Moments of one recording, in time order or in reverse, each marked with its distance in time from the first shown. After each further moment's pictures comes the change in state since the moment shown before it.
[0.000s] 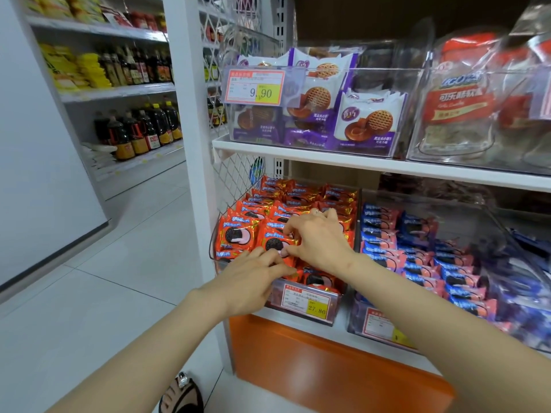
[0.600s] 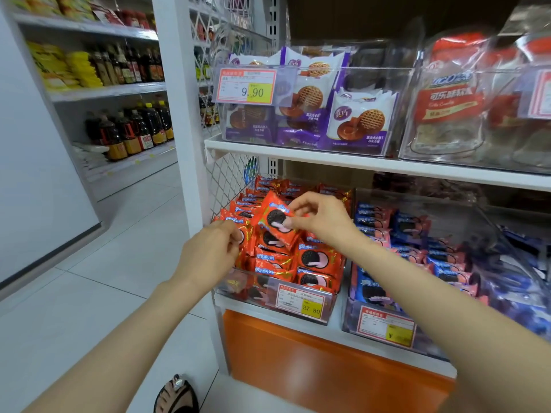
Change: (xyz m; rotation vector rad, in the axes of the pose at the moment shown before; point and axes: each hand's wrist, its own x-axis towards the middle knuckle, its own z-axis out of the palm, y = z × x) left_hand -0.003 -0.028 -0.019 -0.180 0.381 -0.516; right_hand 0.009 0.017 -0.024 0.836 0.061 0.261
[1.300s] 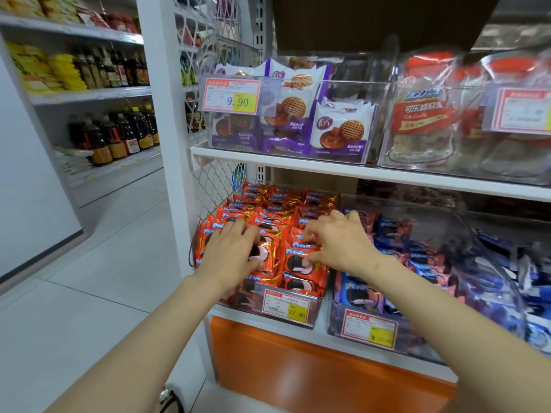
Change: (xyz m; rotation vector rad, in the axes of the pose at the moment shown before) left_hand 0.015 0.033 0.023 0.180 -0.092 0.244; right_hand -0.029 0.017 -0.031 -1.013 -0.141 -0.110
